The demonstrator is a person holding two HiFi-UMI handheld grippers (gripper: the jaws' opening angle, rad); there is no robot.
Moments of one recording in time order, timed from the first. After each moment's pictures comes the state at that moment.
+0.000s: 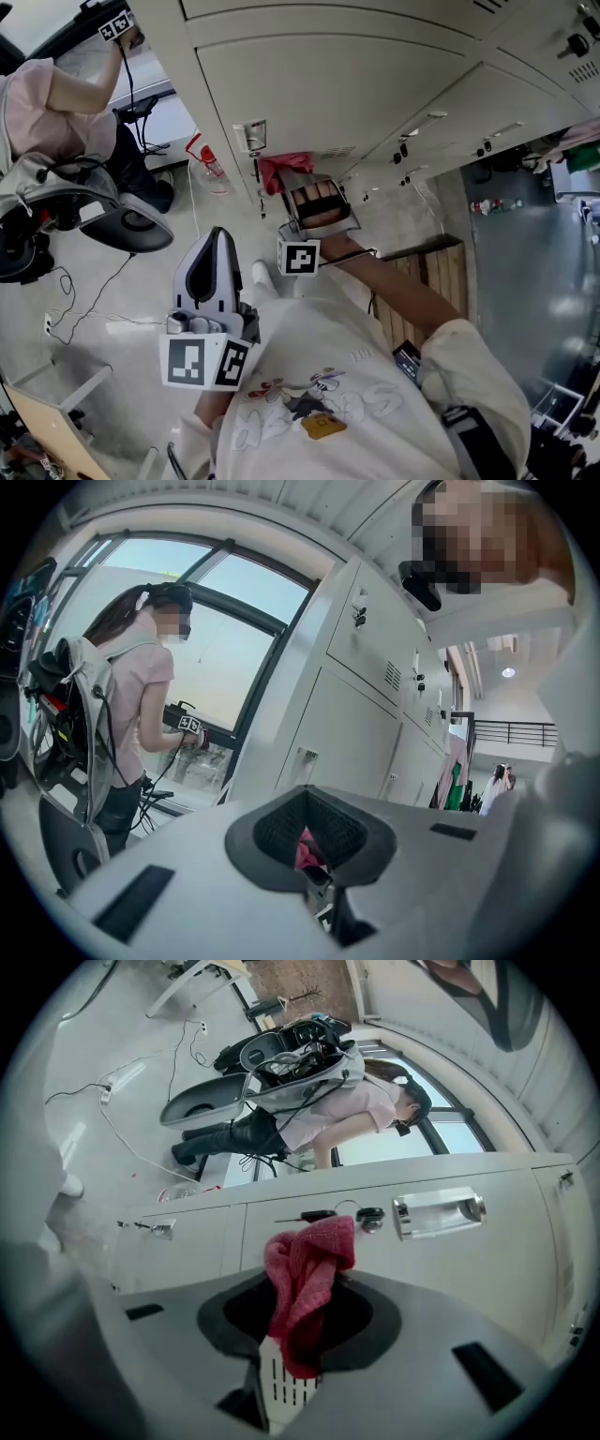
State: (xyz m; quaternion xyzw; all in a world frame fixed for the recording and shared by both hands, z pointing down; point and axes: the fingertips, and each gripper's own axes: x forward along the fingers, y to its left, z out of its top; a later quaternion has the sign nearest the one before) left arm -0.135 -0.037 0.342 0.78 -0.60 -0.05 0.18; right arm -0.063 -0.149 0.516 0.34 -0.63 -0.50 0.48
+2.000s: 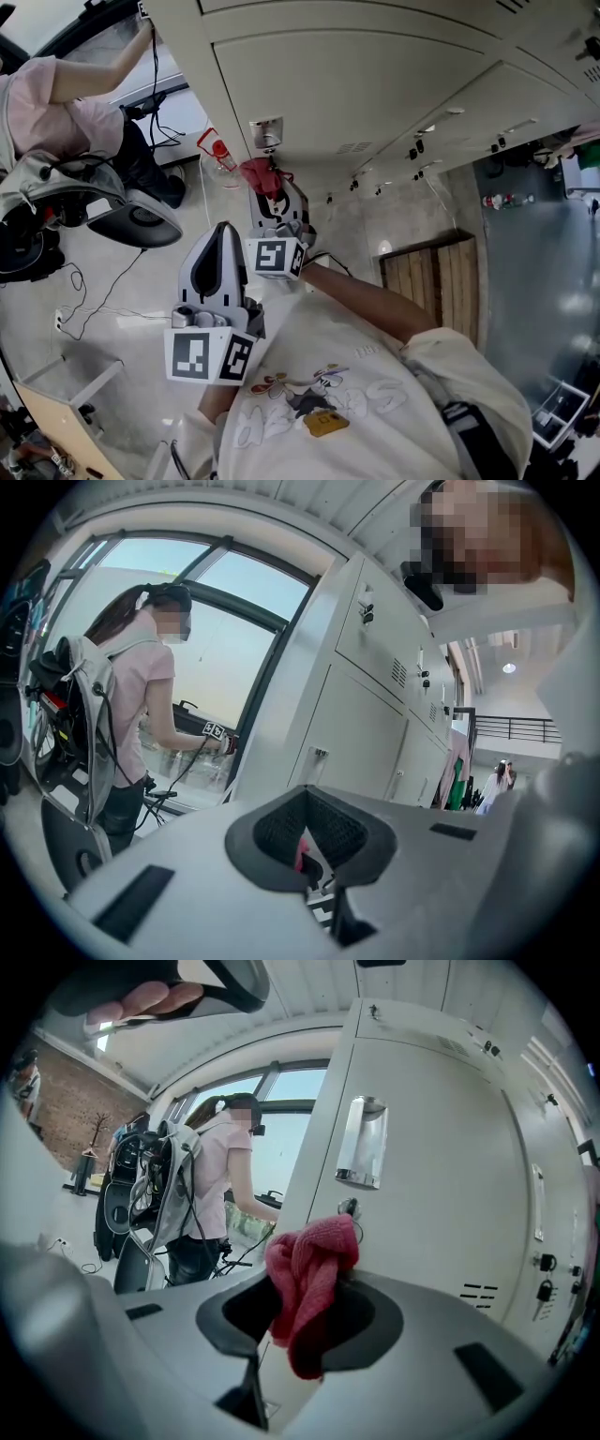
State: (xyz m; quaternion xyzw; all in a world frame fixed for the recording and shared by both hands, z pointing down) left arm -0.152 -0.042 0.347 0.78 -0.60 -0.04 0.18; right arm -0.117 -0.139 0.508 0.54 -0.83 -0.08 0.14
